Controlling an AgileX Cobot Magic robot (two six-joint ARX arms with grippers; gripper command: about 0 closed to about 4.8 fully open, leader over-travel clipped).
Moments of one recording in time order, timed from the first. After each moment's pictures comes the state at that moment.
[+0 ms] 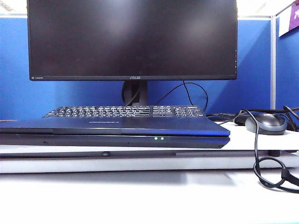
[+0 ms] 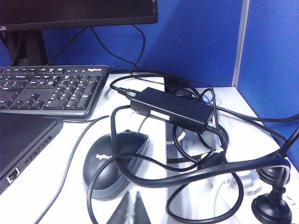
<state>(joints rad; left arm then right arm) 0.03 0.01 0.01 -0.05 0.04 -0.11 0.07 0.00 0.01 -0.02 -0.02 0.06</state>
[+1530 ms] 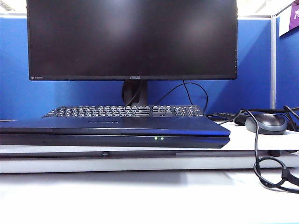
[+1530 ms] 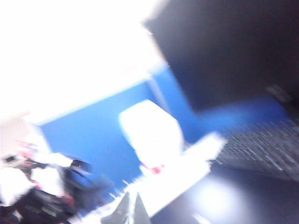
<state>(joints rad) 0.03 0.01 0.01 0.26 0.74 -0.78 0.17 0.00 0.11 0.41 -0.70 0.81</state>
